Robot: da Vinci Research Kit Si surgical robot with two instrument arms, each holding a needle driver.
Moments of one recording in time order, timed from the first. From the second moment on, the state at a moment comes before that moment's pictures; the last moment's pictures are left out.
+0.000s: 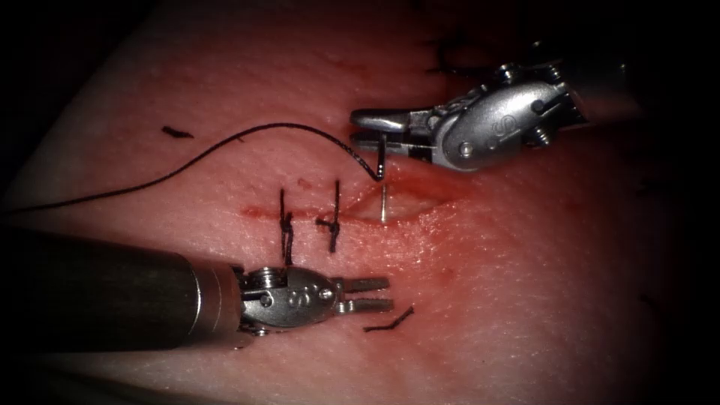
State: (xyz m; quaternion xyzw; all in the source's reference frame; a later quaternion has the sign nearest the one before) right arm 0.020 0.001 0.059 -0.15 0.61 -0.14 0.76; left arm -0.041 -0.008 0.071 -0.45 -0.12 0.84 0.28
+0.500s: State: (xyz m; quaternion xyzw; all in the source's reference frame) right arm 0.020 0.002 0.059 -0.15 0.62 -0.13 0.76; left arm -0.040 -0.008 0.071 -0.45 -0.12 0.84 0.28
